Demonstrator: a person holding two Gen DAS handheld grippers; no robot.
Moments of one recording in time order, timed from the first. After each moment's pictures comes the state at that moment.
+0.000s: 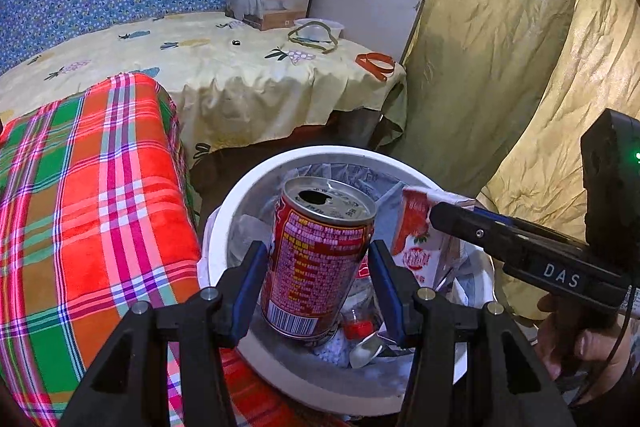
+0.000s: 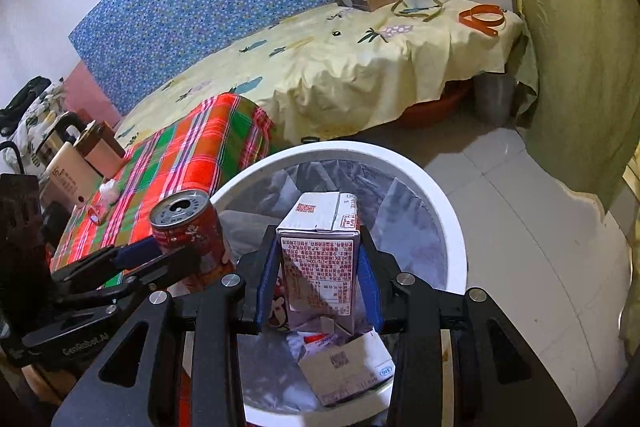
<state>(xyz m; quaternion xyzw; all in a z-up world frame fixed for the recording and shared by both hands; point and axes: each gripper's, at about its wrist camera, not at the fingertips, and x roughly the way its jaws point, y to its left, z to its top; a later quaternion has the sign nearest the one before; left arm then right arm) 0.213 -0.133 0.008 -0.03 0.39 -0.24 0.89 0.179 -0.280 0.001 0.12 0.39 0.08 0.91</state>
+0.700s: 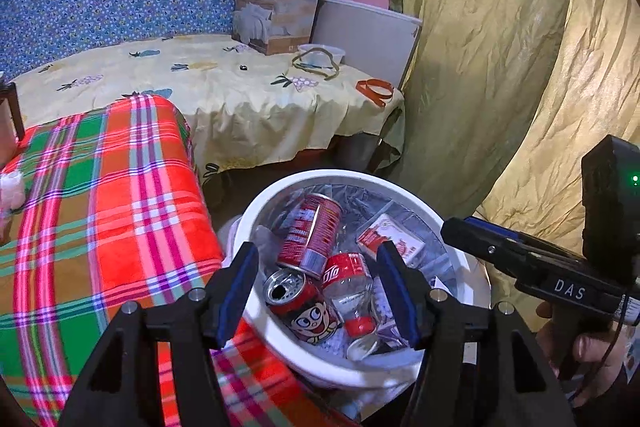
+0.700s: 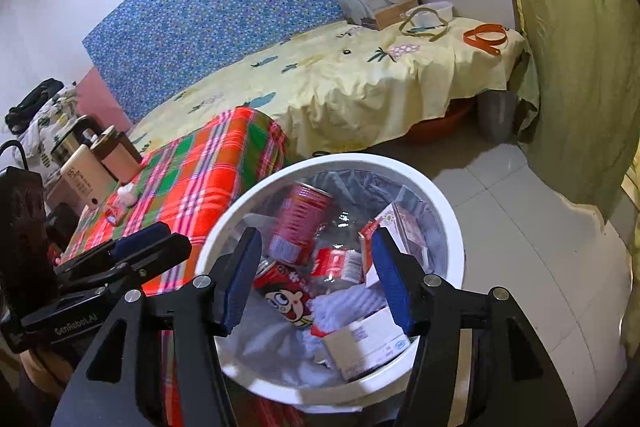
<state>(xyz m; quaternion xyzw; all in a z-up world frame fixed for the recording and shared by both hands) 0.184 -0.105 0.032 -0.05 0.35 -0.23 0.91 0.156 -0.272 0.023 0.12 0.36 0.10 0.92</state>
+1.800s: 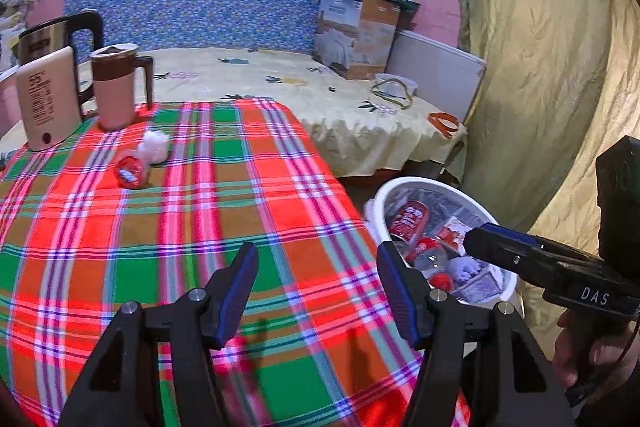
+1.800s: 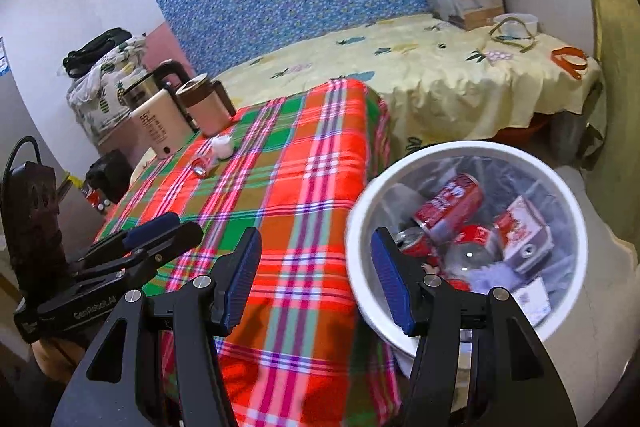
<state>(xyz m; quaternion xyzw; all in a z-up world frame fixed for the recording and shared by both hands) 0.124 0.017 0.039 -0.08 0.32 -0.11 0.94 0.138 -0.172 0.032 0.07 0.37 0.21 0.90</state>
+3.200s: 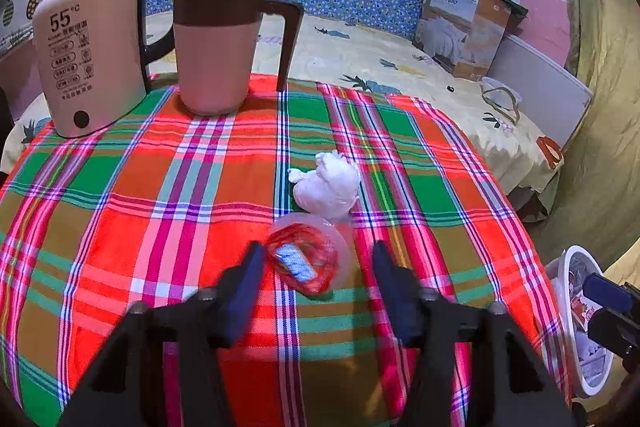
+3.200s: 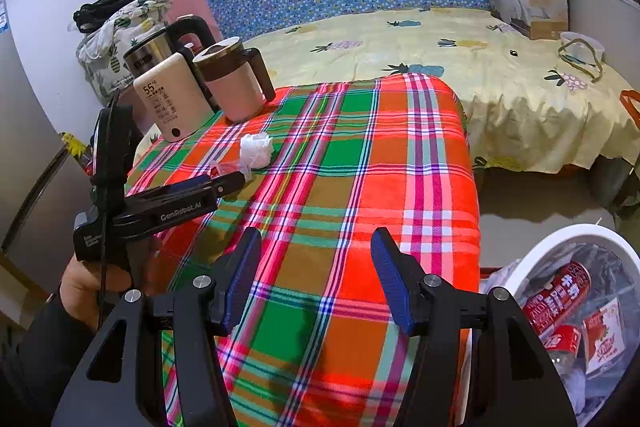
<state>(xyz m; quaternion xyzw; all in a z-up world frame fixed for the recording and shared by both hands) 0.271 0.159 -0.017 -0.11 0.39 0.01 0.92 0.211 -0.075 0.023 0.01 0.40 0.26 0.88</state>
